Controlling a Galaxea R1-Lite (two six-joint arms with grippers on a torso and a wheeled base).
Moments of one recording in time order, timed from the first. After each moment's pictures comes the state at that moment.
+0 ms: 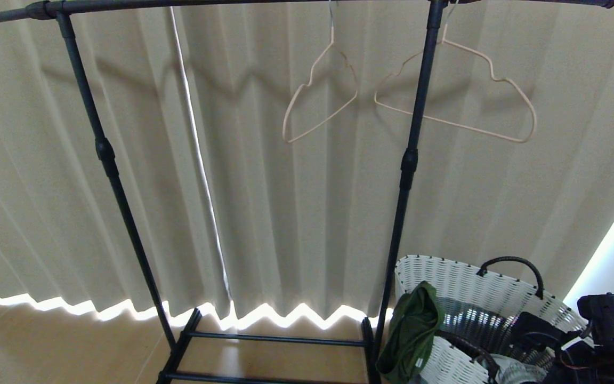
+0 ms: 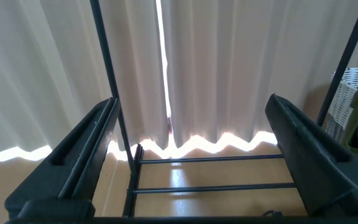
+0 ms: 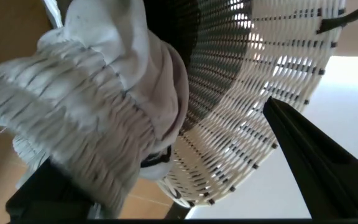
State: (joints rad) left arm 0.00 0.00 0.00 -0.02 -0.06 0.06; right arm -0.11 1.86 -0.16 -0.71 -0.13 -0.80
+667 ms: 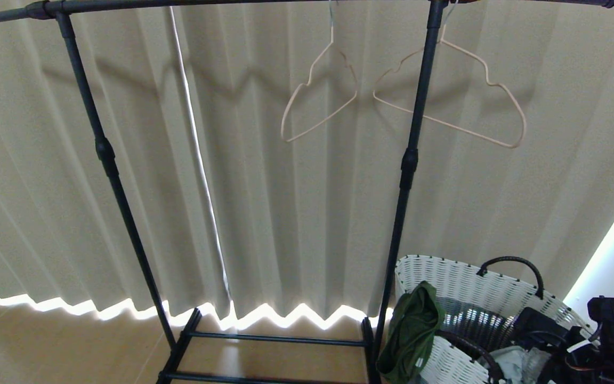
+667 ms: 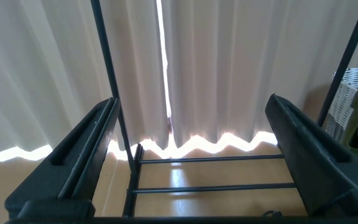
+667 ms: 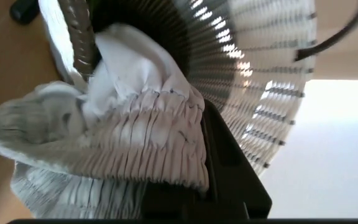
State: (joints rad) left arm 0.00 0.00 0.00 -0.02 -0.06 0.06; right arm -0.11 1.85 -0.08 -0.89 -0.05 -0.80
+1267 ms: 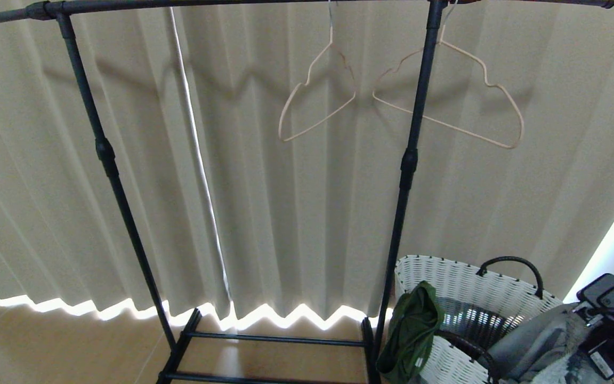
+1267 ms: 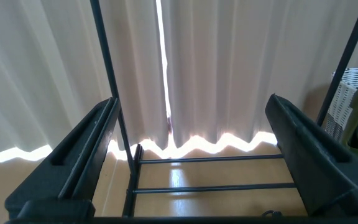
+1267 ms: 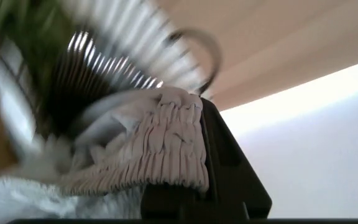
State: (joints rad) left arm 0.00 0.00 0.00 -0.02 -0.06 0.06; right arm -0.12 1.39 -0.05 -0.89 -0.05 -0.67
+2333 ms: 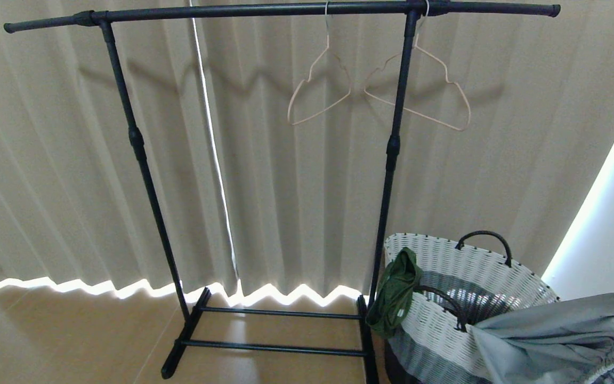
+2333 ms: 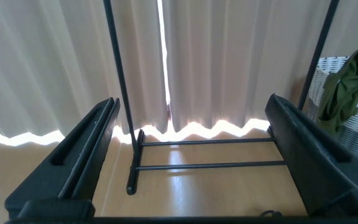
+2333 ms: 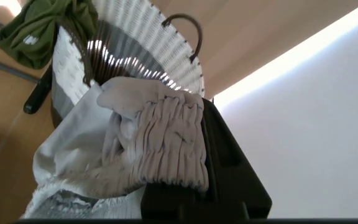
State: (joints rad) left arm 0.00 0.00 0.00 -0.02 -0.06 0.06; right arm -0.12 0.93 -0.37 -0.15 -0.04 -0.55
